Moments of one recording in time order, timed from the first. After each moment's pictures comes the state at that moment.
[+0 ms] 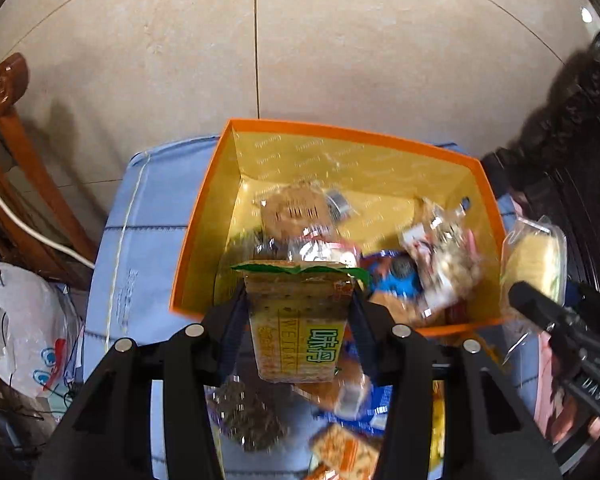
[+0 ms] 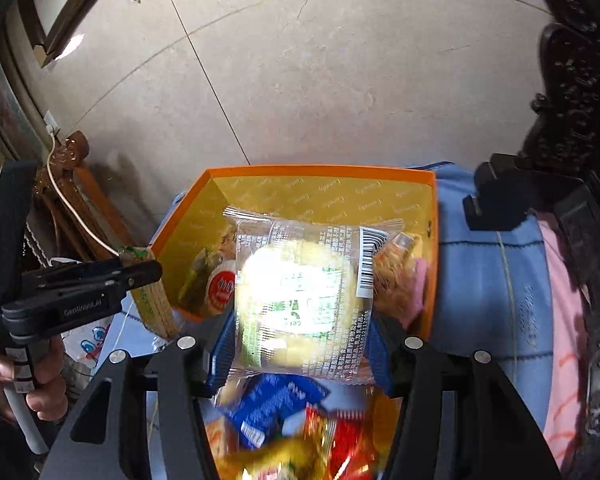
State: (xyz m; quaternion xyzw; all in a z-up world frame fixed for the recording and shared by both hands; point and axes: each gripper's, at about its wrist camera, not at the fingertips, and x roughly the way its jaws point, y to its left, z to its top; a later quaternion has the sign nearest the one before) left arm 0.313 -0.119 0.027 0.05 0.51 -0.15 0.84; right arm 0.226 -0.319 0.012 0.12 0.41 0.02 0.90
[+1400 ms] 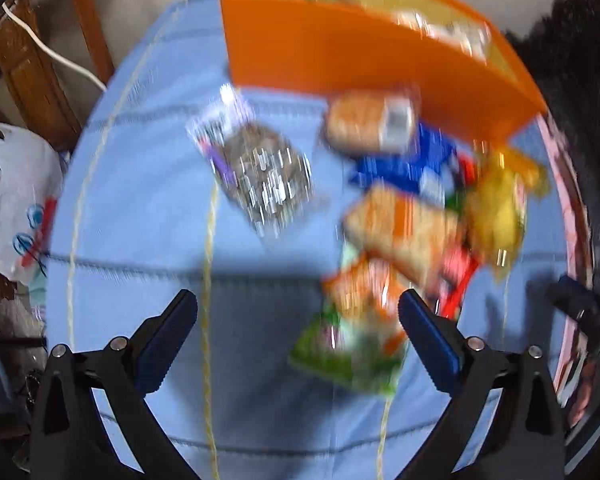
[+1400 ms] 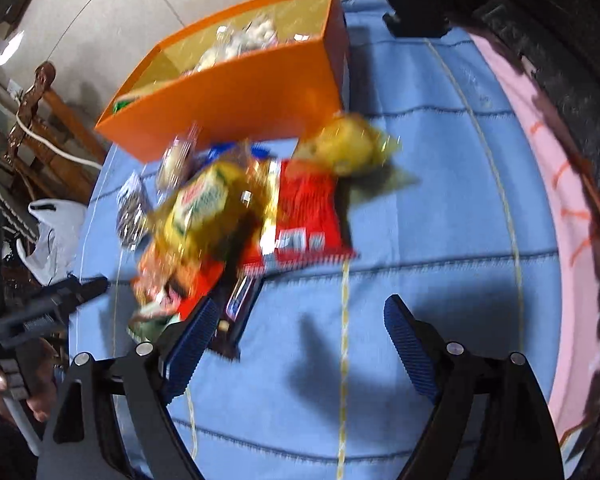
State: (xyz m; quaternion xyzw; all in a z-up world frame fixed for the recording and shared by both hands) left arm 0.137 -0.051 -0.076 0.05 0.62 -0.12 0.77; right arm 0.044 -0.319 -0.089 0.18 0.54 -0.02 0.82
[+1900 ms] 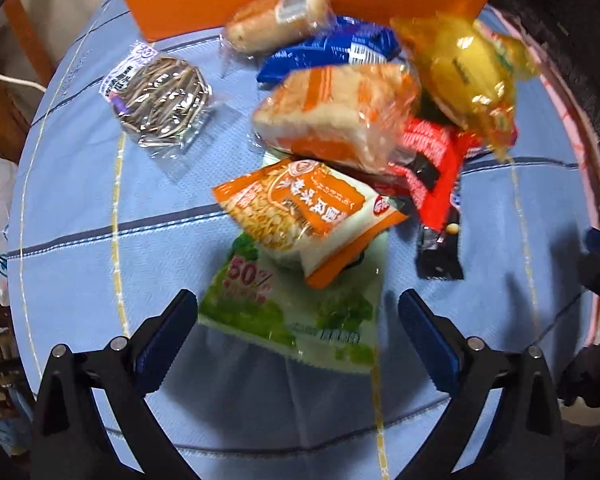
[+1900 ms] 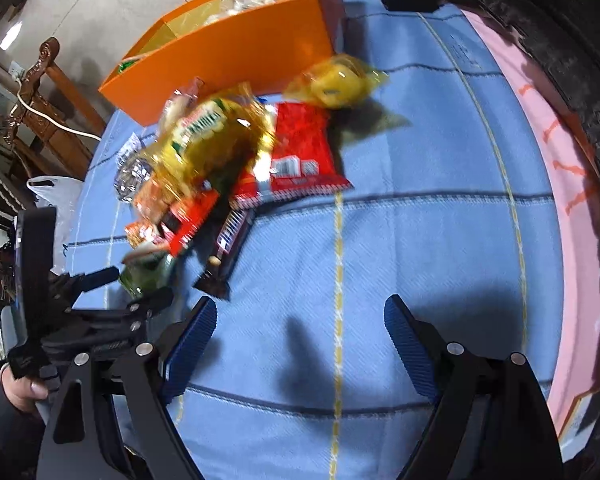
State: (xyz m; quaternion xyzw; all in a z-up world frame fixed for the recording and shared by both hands) left arm 0.091 -0.101 -0.131 0.13 0.63 -0.16 0.75; right arm 0.004 -0.311 -0.105 0.17 0.56 -0.03 0.81
